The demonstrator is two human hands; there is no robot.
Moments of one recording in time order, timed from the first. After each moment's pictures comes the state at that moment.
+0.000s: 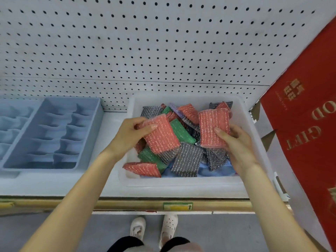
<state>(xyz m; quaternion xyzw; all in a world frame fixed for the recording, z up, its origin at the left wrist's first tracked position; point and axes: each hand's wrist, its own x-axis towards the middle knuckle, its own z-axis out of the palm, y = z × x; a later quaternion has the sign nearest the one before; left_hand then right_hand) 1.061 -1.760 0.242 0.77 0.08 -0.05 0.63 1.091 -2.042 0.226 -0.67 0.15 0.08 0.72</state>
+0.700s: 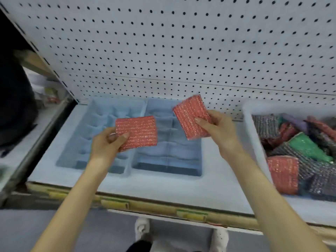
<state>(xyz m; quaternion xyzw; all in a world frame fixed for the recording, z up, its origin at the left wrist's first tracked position) 0.950 -1.384 0.213 0.70 0.29 0.13 0.64 1.070 -1.640 0.226 -0.73 -0.03 0.14 0.67</state>
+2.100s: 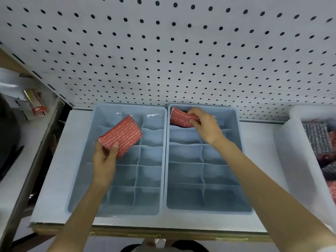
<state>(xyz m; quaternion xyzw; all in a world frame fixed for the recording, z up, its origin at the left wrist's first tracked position) 0.997 -1.260 0.123 0.71 0.32 0.11 0.62 1.167 -1.508 0.124 -0.92 -0.17 0.11 0.33</state>
